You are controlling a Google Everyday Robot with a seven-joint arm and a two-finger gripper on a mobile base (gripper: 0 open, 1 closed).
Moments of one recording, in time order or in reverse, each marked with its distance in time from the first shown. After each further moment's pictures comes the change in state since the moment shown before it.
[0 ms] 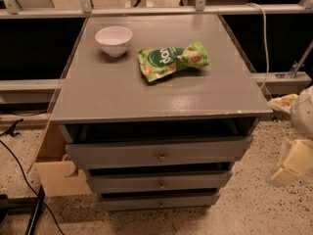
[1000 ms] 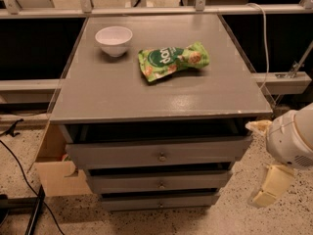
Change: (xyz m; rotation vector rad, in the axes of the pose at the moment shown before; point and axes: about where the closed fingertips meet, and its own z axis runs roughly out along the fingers) arm 0.007 0.029 0.059 -0.068 -0.017 -0.059
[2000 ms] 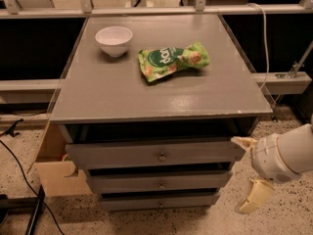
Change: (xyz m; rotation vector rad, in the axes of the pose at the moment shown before) arm 0.018 -0.005 0.075 -0.018 -0.123 -0.065
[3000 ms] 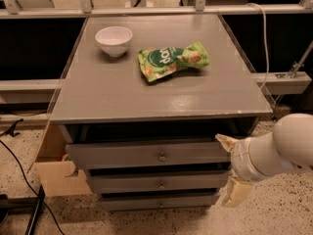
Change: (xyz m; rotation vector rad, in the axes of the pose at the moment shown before) arm -0.003 -0.022 0.047 0.116 0.101 -0.200
